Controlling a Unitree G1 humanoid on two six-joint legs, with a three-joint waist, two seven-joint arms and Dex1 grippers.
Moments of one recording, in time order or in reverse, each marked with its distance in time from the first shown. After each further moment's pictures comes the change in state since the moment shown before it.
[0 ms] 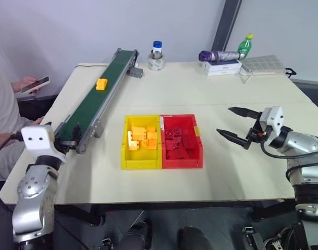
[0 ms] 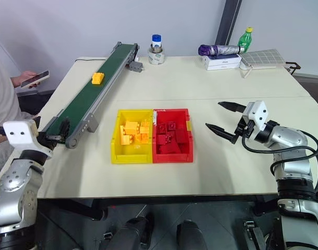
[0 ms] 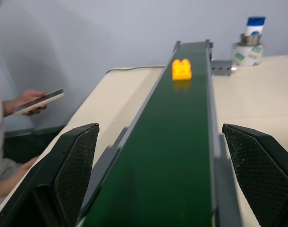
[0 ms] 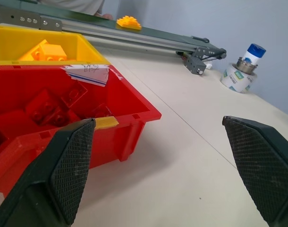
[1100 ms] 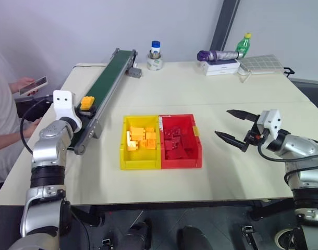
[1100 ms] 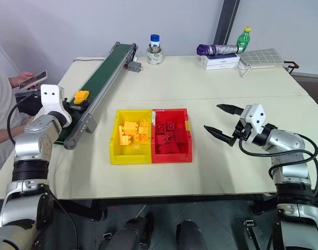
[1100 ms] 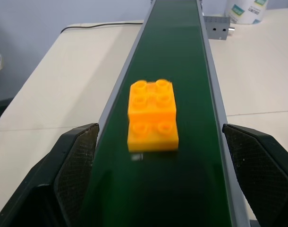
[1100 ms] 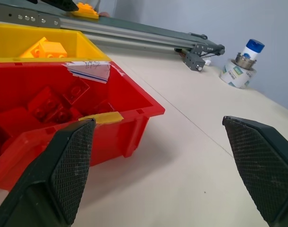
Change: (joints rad) left arm -0.572 0.133 -0.155 0.711 0.091 0.088 -0.095; right arm 0.048 0.012 0.006 -0.061 0.001 0.013 -0.041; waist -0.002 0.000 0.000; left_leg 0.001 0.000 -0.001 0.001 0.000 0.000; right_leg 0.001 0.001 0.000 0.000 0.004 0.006
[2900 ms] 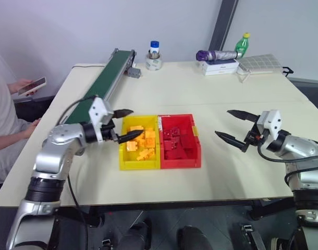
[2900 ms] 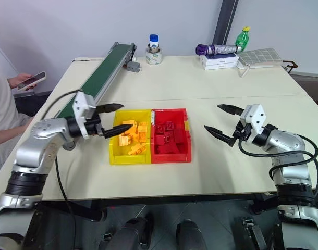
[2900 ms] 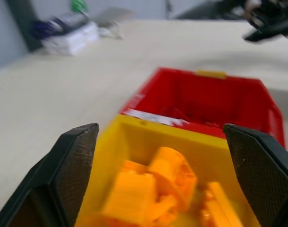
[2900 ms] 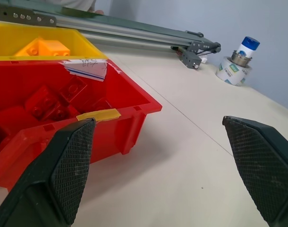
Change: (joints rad) left arm 0.166 0.113 -0.152 -0.403 -0.235 -0.076 -0.704; right arm 0.008 -0.002 0.000 -0.010 0.000 0.007 -0.017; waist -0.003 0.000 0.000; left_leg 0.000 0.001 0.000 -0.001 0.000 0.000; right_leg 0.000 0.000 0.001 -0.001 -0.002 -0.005
